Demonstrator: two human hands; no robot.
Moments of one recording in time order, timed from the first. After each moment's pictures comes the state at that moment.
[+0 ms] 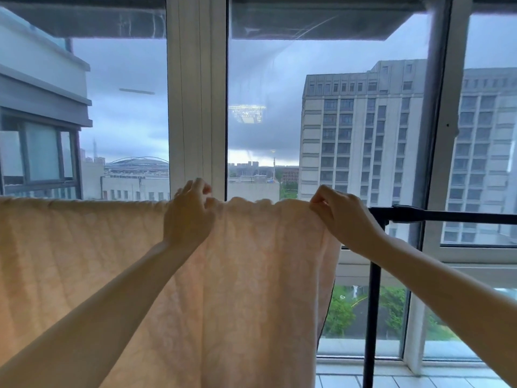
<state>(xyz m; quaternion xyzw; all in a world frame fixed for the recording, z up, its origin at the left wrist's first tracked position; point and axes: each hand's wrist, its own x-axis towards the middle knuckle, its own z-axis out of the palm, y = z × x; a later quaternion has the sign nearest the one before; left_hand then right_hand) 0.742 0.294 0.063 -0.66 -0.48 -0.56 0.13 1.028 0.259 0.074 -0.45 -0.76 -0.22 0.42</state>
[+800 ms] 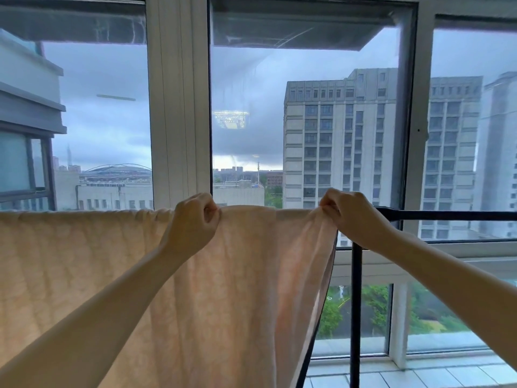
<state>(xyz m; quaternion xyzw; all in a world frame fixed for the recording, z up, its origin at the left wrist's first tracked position) 0.753 0.303 0.062 -0.74 -0.39 -0.53 0.13 1.064 0.245 0.085 -0.52 -0.74 -0.22 0.36</state>
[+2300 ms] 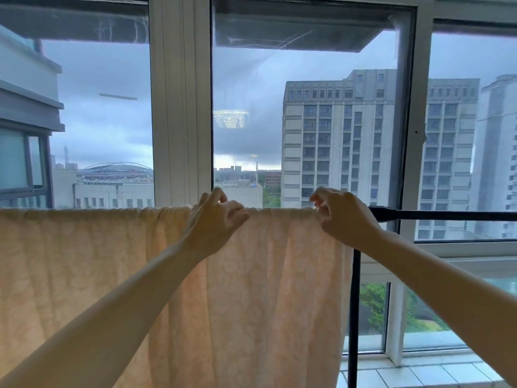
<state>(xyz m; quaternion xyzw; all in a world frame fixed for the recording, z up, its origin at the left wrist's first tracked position) 0.772 0.302 0.064 -0.79 -0.41 -0.43 0.16 1.038 0.237 0.086 -0.55 -0.72 -0.22 0.36</state>
